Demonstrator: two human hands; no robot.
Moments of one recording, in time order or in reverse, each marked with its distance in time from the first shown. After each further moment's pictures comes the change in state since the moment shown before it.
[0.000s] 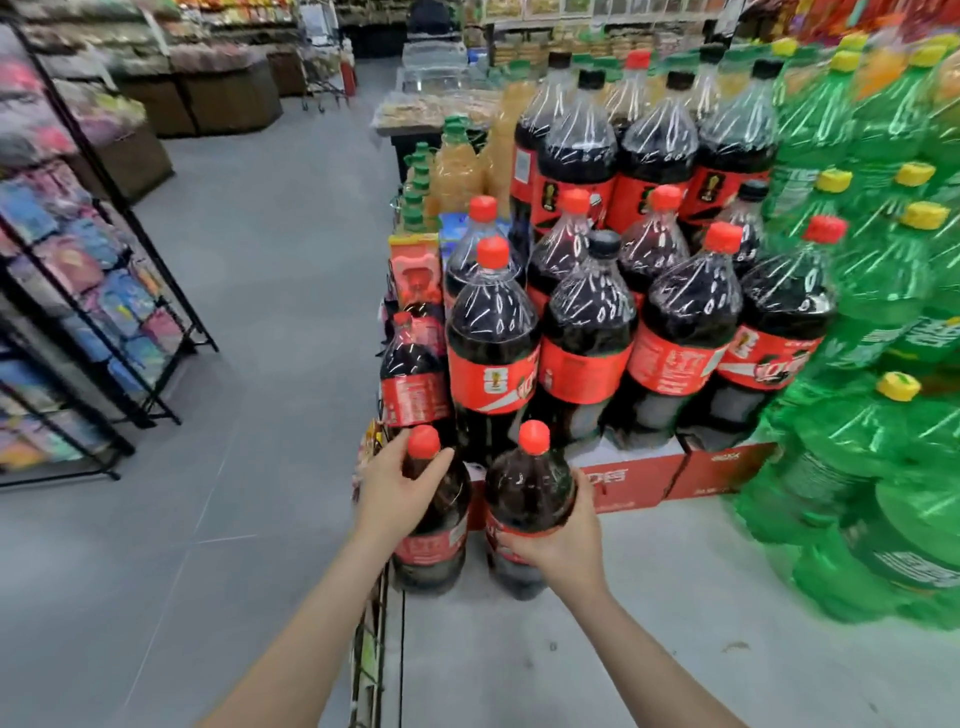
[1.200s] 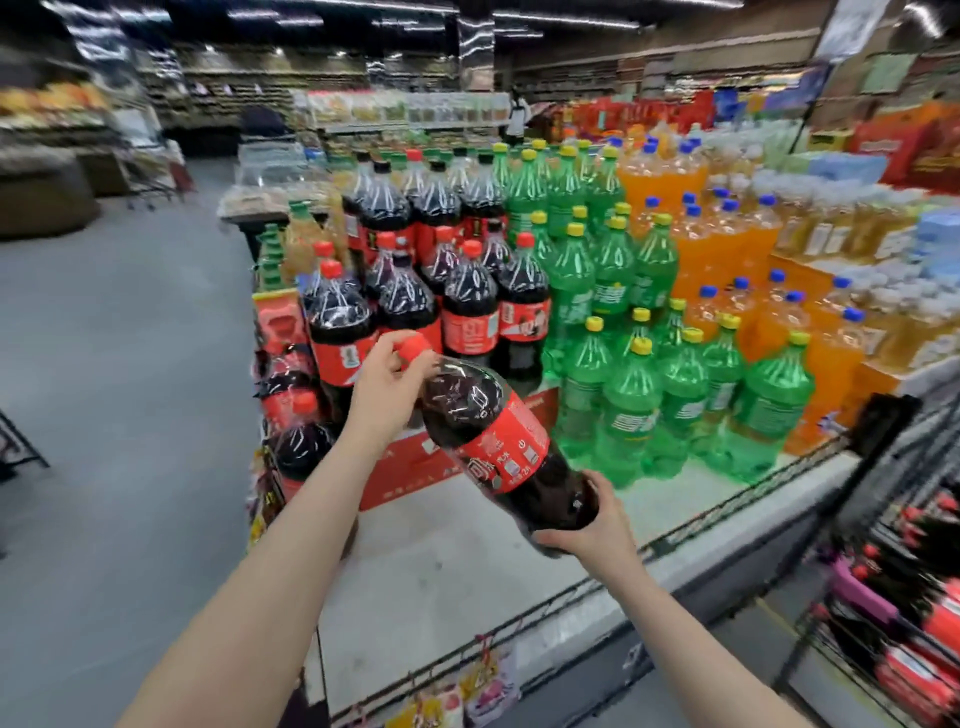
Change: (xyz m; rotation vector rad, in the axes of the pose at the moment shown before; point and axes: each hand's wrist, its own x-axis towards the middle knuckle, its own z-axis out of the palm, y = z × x) left_hand -0.111 0.198 0.002 -0.523 -0.318 0.164; right_hand -0.193 -0.016 -0.202 -0.127 0.228 0.135
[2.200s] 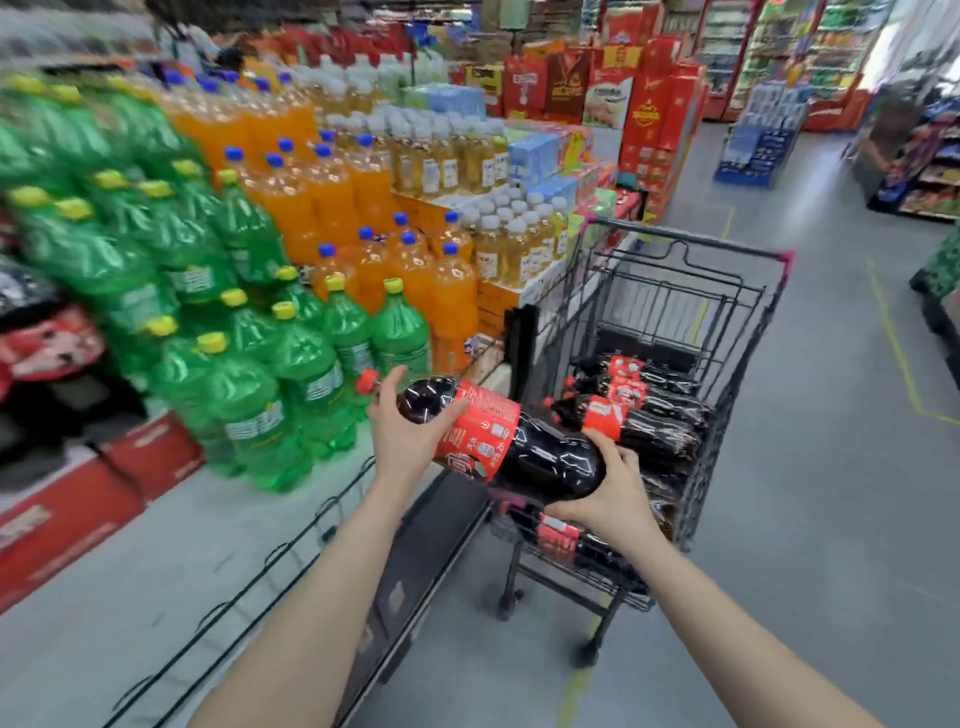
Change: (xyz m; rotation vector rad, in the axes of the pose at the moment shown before) left_hand -0.129 -0.005 0.496 0.065 -0.390 -0.145; right_hand -0.055 0.154 -0.432 -0.269 0.404 0.276
